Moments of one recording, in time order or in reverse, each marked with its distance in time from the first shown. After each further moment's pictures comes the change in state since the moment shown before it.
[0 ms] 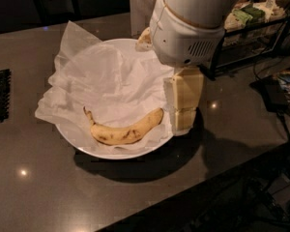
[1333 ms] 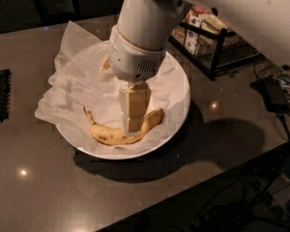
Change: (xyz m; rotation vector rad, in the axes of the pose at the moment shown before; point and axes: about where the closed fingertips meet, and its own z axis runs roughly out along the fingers) arm -0.060 -0.030 0.073 -0.109 -0.165 -0.095
